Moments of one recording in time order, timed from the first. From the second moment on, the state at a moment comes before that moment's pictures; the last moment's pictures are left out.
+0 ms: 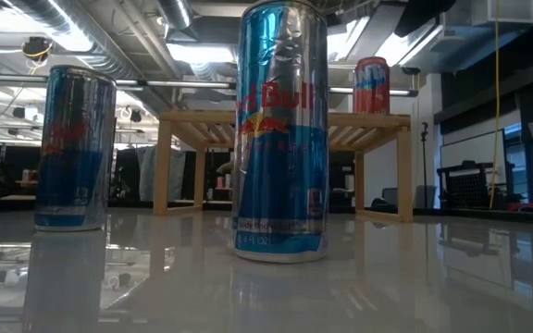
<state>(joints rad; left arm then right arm) -1.04 1.67 1.19 -0.98 -0.06 -1.39 0.45 1.42 1.35 -0.97 0.32 0.49</state>
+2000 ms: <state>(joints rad) -0.23 1.78 1.90 -0.90 -0.15 -0.38 0.86 1.36 1.36 -1.05 0.47 1.06</state>
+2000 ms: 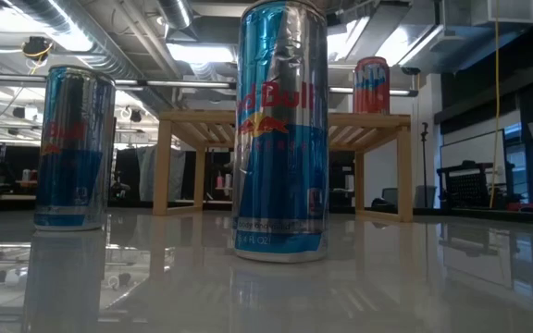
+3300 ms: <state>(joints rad) -0.17 2.16 1.94 -0.82 -0.06 -0.28 0.87 1.36 0.93 -0.71 0.56 1.25</state>
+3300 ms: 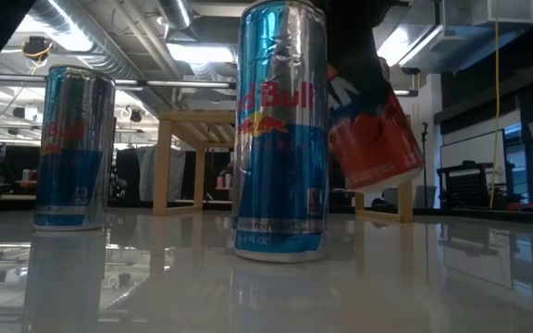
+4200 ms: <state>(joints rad) -0.21 2.24 2.05 -0.96 -0.09 -0.27 0.87 1.36 0.93 -0.70 0.55 1.24</state>
